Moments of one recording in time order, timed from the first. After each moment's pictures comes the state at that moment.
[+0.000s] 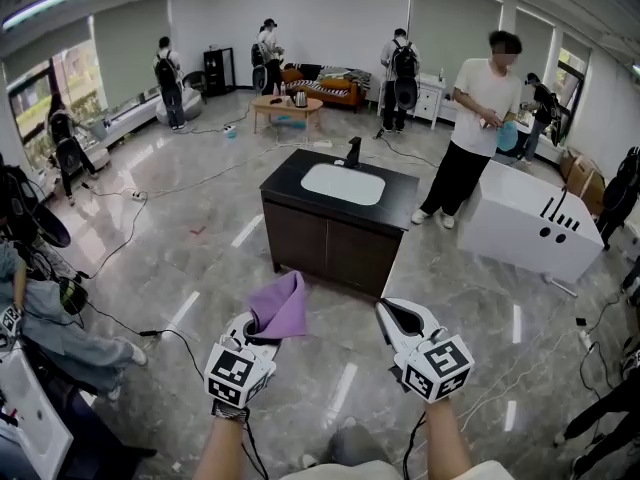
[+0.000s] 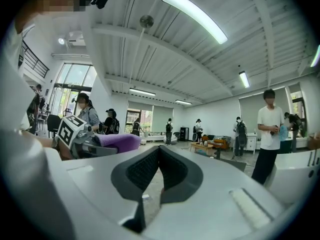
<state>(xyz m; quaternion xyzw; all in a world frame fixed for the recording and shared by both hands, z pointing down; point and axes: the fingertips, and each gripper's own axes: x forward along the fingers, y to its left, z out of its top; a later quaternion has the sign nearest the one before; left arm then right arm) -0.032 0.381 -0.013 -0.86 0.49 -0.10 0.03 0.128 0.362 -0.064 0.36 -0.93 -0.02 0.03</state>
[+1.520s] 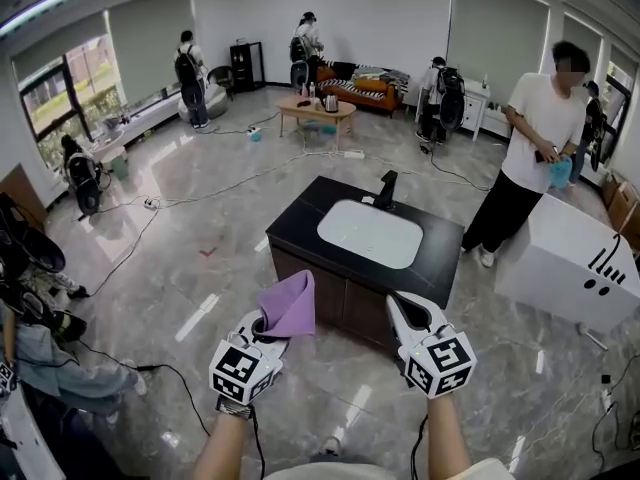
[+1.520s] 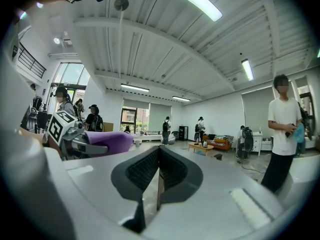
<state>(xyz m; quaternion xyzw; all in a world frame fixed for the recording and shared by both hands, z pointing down) -0.081 -0.032 -0.015 -0.85 0.52 -0.10 0.02 0.077 -0.083 -0.062 0.35 -0.94 -0.02 0.03</state>
